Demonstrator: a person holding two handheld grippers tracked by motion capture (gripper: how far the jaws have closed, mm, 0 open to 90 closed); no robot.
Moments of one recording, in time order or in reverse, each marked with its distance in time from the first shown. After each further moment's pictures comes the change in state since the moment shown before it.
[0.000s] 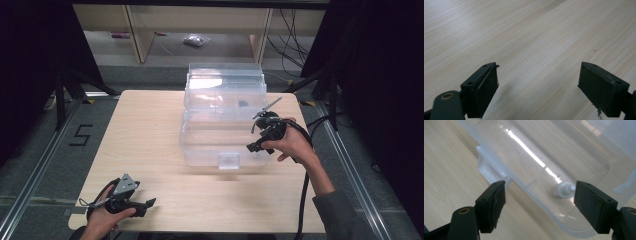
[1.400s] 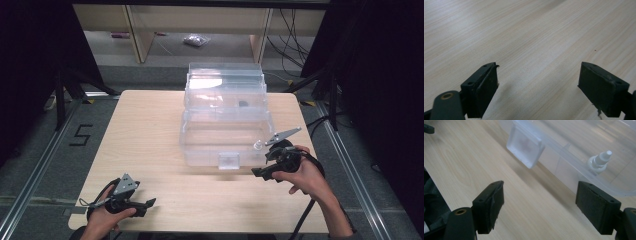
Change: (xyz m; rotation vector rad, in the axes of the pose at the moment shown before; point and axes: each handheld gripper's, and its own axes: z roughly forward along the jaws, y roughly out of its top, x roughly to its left) left arm 0.000 0.000 0.000 0.000 0.001 0.005; right arm 0.031 -0.075 -0.006 -0.159 0.057 -0.008
